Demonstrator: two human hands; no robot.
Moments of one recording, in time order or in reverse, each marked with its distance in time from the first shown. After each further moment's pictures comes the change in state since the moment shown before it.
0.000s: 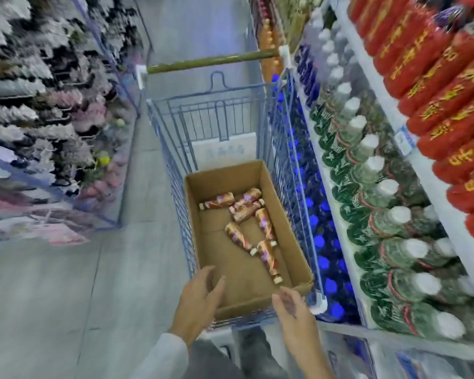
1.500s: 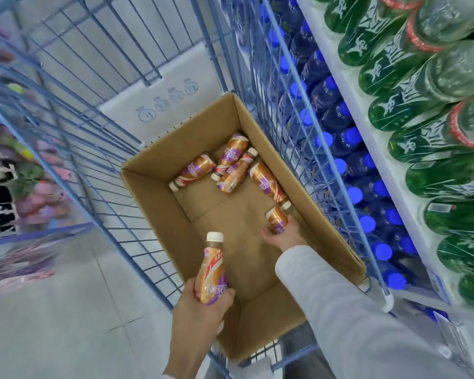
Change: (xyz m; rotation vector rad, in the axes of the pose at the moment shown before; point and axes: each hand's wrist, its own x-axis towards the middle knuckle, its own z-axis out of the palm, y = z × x) left_hand 0.142 -0.006 0.019 0.071 -0.140 -0.543; right_hand 0.313 0.020 0.099 0.848 0.358 0.854
